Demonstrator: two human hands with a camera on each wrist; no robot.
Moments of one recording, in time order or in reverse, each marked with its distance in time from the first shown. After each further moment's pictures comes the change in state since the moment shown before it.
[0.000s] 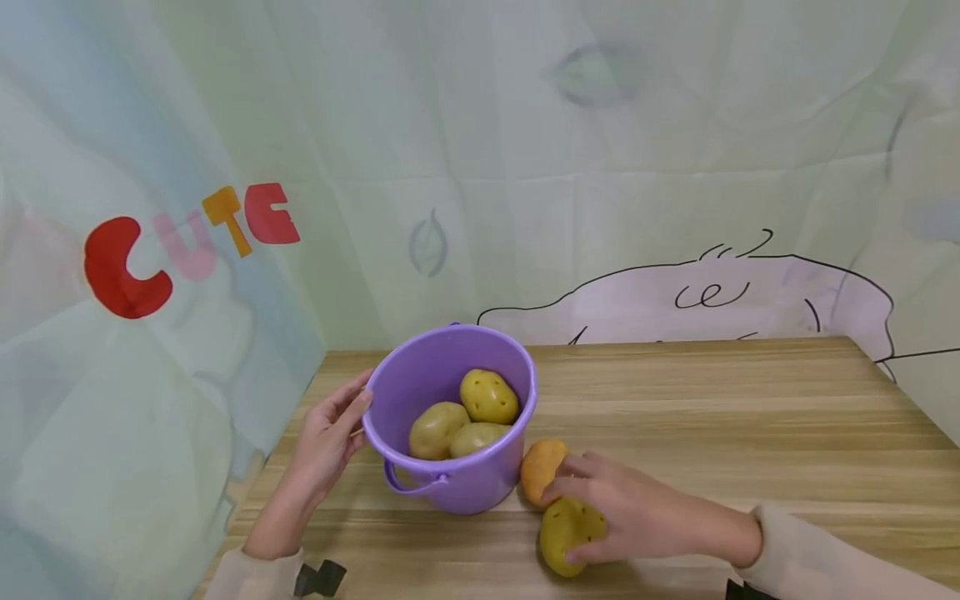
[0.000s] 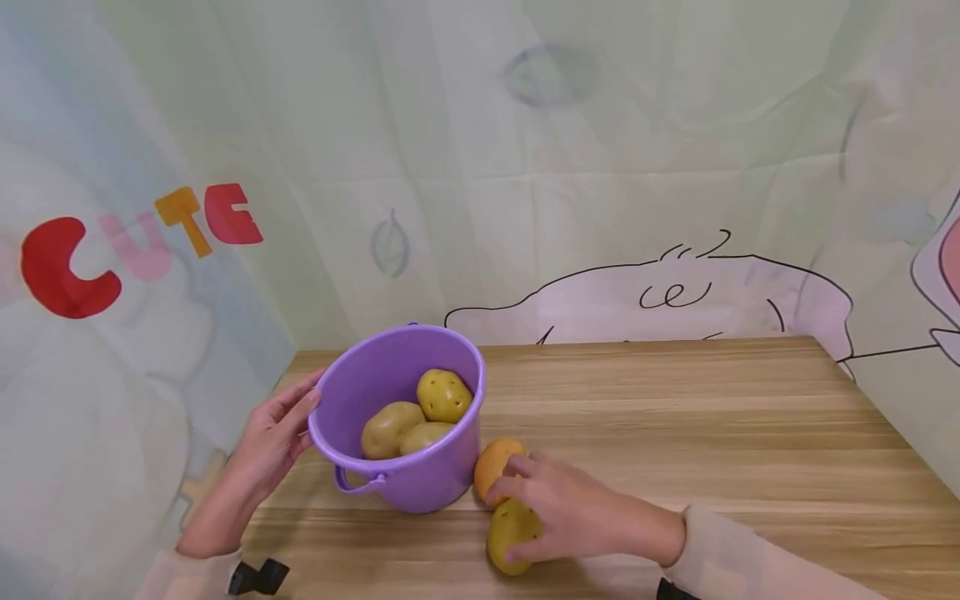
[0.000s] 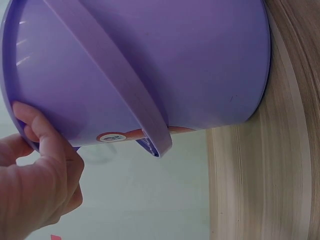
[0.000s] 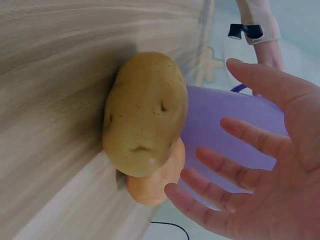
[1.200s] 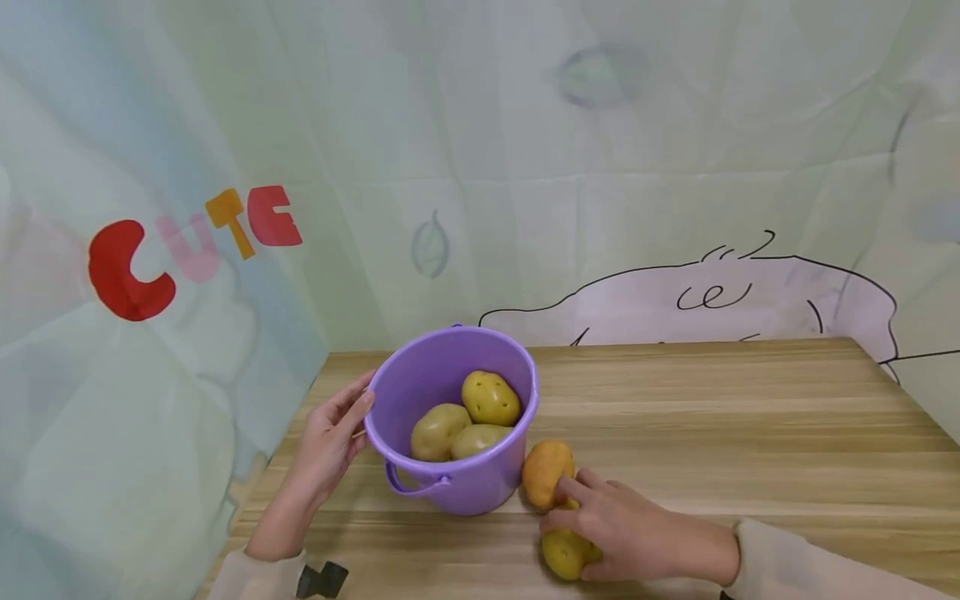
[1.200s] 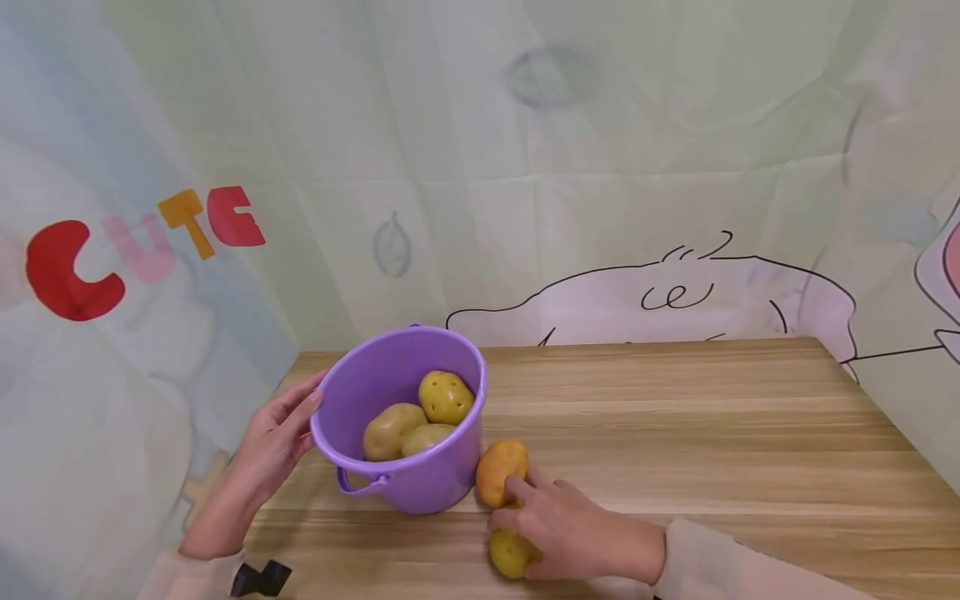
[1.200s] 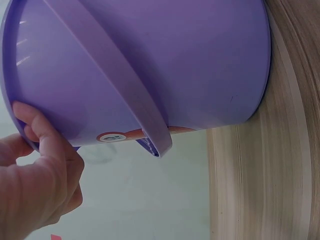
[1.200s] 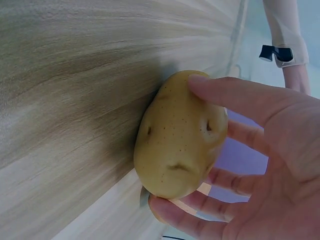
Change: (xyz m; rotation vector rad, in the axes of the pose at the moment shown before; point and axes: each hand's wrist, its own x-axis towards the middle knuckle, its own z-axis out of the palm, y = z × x) left_hand 0.001 0.000 0.000 0.002 0.020 -0.010; right_hand 0.002 0.001 0.026 -0.184 -0.187 0.074
